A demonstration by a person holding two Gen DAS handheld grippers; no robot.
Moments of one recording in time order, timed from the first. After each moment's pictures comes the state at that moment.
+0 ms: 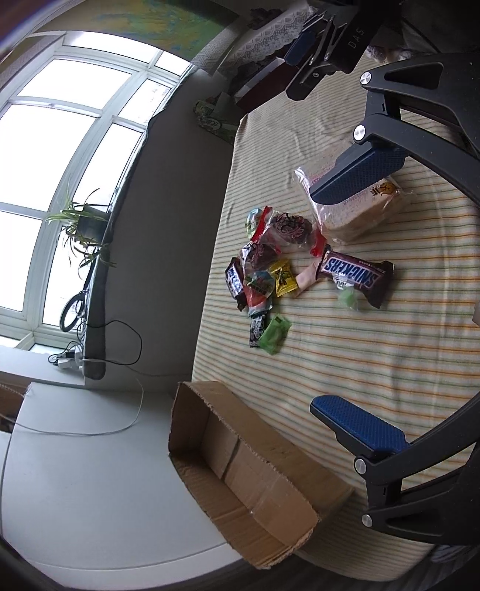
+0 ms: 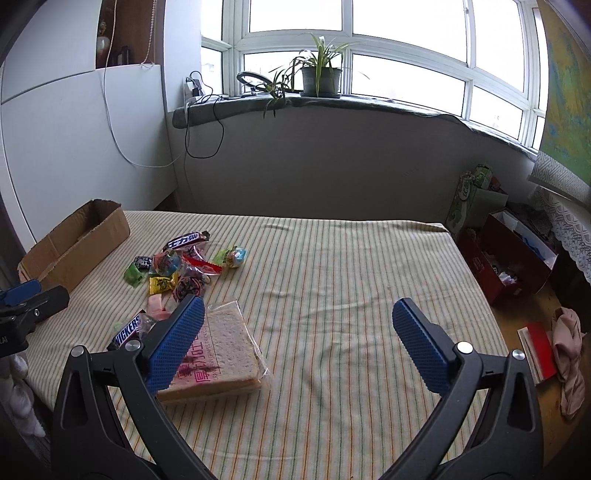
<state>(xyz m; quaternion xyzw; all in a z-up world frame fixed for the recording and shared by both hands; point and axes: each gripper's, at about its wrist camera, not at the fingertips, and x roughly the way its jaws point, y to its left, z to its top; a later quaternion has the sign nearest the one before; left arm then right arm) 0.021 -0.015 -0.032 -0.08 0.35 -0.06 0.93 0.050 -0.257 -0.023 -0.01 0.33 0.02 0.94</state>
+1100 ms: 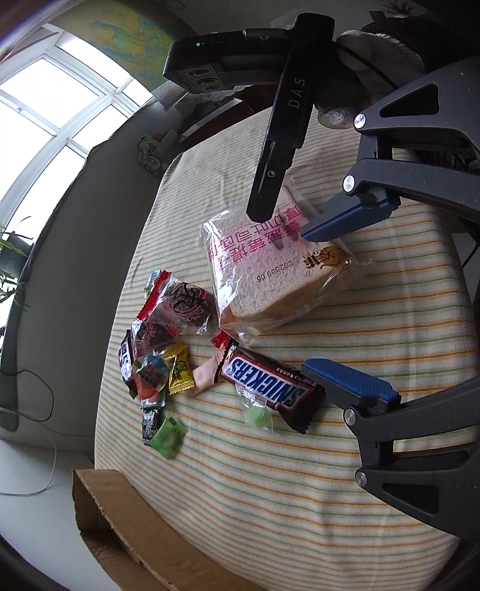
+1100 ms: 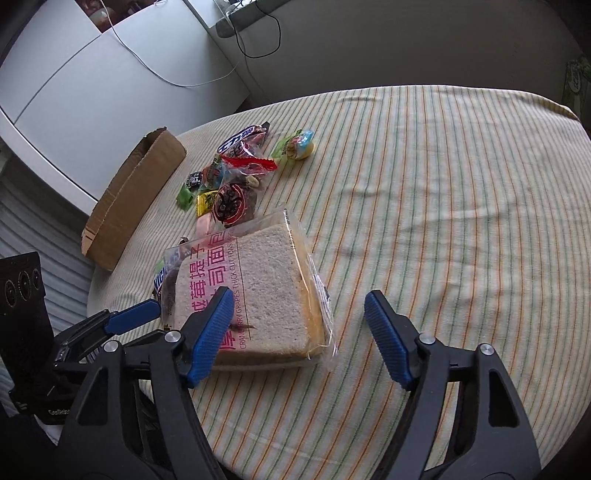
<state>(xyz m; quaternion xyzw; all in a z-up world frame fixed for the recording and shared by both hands) 0.029 -0.068 -0.084 -0.12 0.48 -0.16 0.85 0.117 -0.263 -0.103 0.12 0.51 0.22 0.82</state>
